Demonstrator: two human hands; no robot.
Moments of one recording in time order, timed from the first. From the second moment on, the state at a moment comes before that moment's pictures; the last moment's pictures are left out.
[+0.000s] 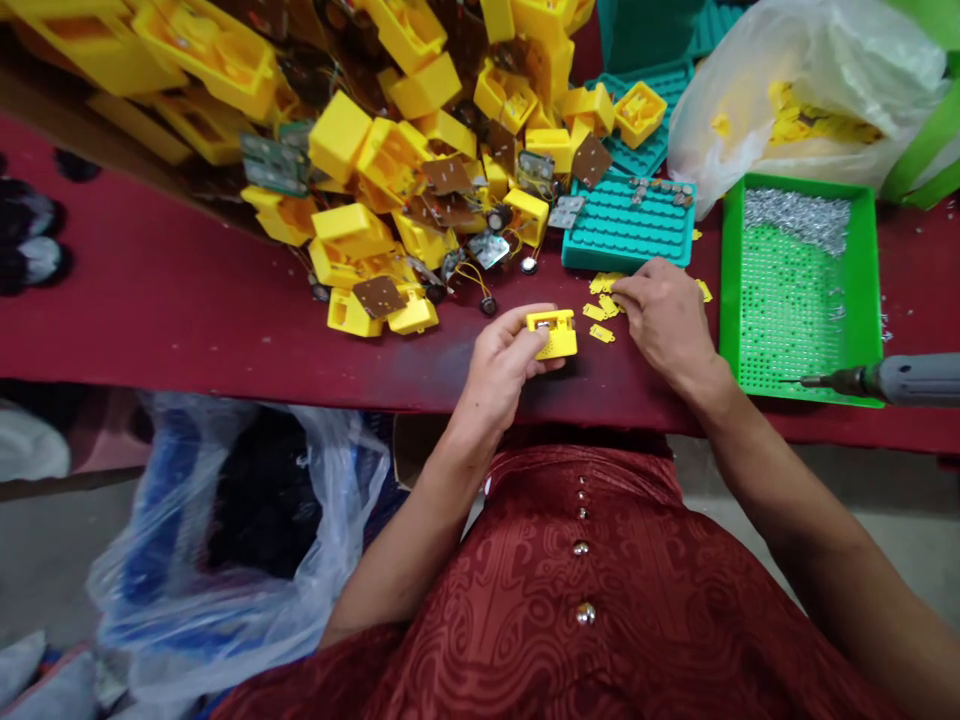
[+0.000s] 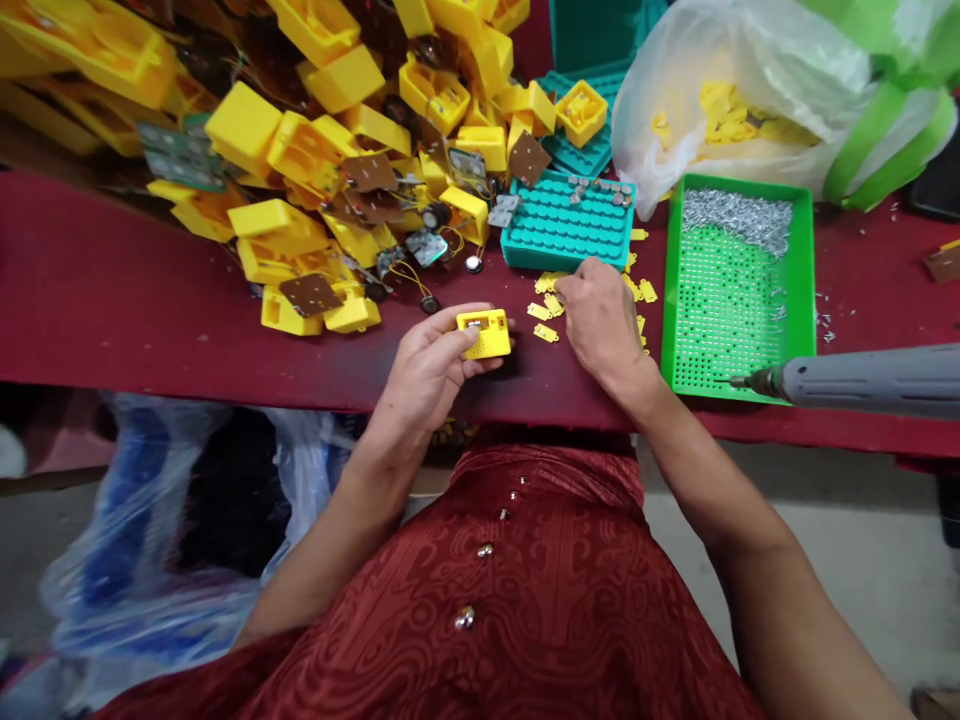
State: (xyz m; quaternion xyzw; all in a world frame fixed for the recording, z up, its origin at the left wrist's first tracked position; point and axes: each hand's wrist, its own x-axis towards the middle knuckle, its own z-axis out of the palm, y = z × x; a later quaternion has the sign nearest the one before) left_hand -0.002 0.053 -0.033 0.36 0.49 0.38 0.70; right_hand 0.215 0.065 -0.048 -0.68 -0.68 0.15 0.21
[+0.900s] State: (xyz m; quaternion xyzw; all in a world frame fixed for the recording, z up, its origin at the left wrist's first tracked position) left_hand 0.015 0.041 -0.034 0.39 0.46 0.38 0.70; right_hand 0.170 0.025 -0.012 -0.62 -0.58 0.30 0.43
